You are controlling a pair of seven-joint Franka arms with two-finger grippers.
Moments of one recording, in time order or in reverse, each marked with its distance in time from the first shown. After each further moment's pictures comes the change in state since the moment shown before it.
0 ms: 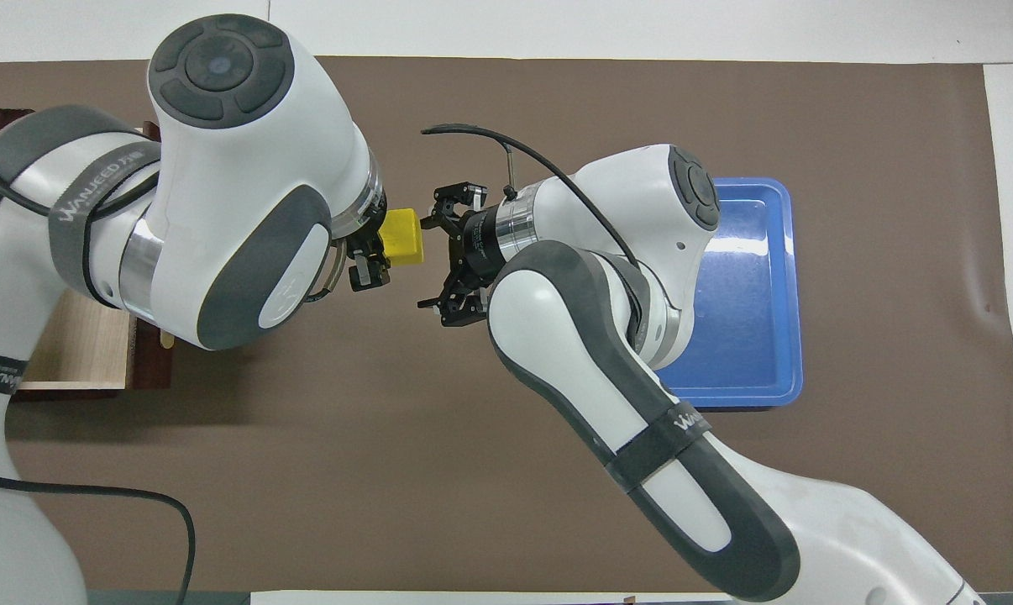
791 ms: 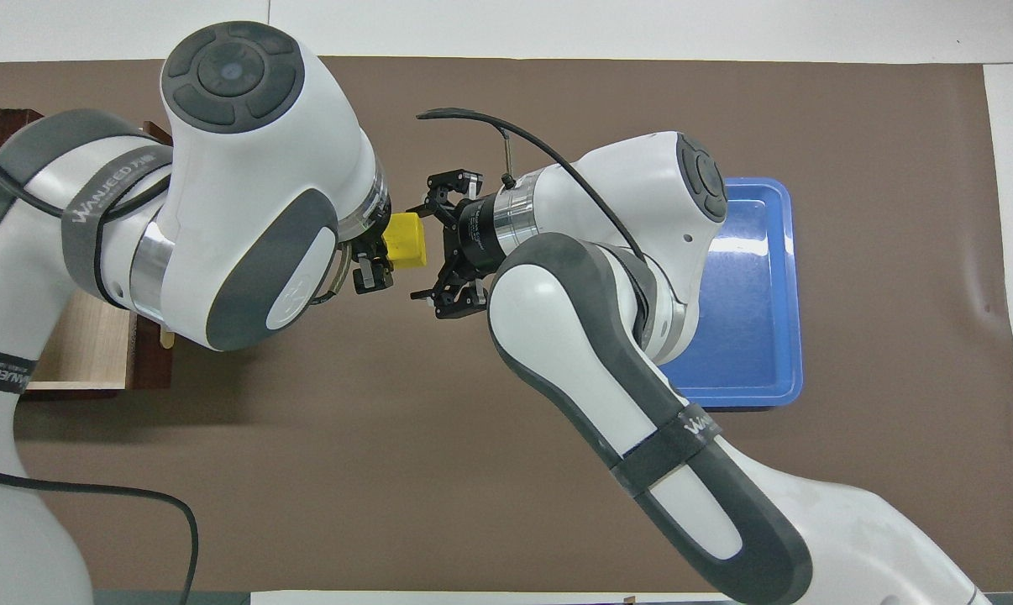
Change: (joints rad) left arm -0.001 0.002 -0.003 -0.010 0.000 0.005 0.000; right arm 0.001 0.000 0.004 0.032 0.000 -0.008 0.001
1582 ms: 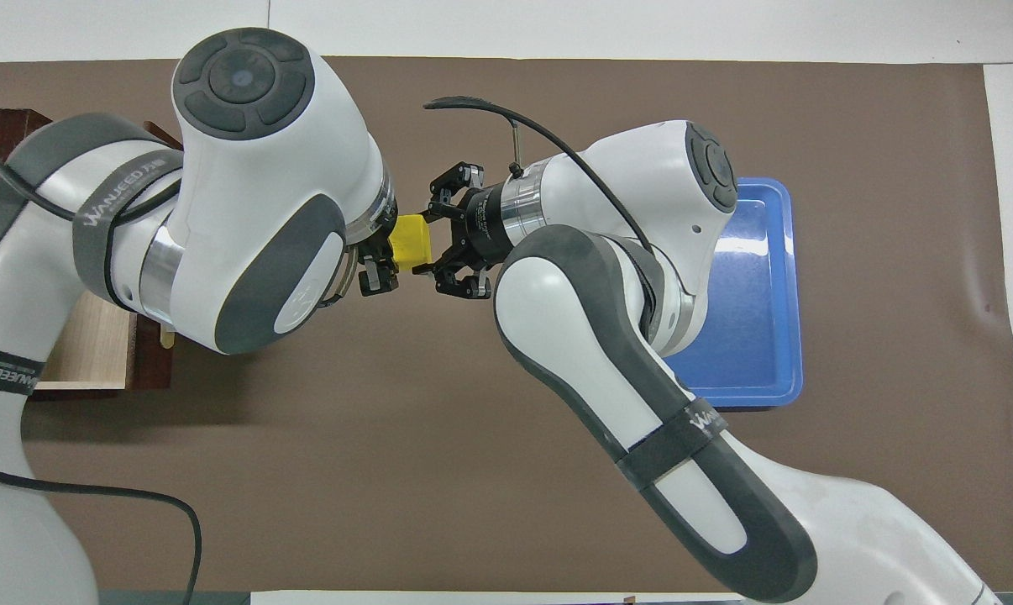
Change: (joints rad) left arm -0.002 0.000 -0.006 -0.007 0.000 0.013 0.001; right arm -0.009 0.008 -0.007 0.023 -0.034 -0.003 0.011
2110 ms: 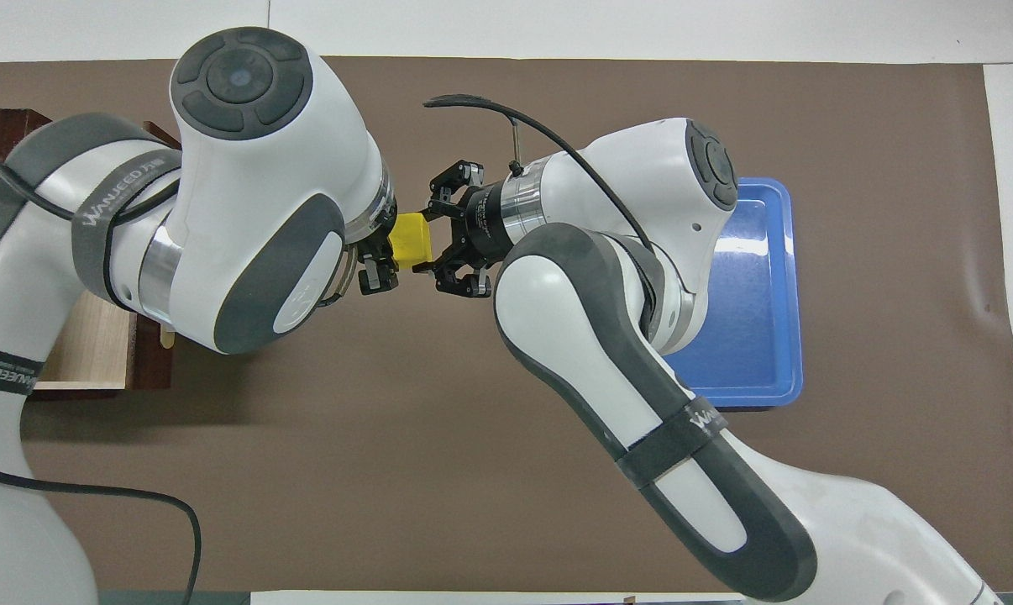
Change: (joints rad) left arm 0.000 0.000 0.001 0.000 0.000 0.003 0.015; right arm -0.001 0.002 0.000 0.006 -0.002 -0.005 -0.004
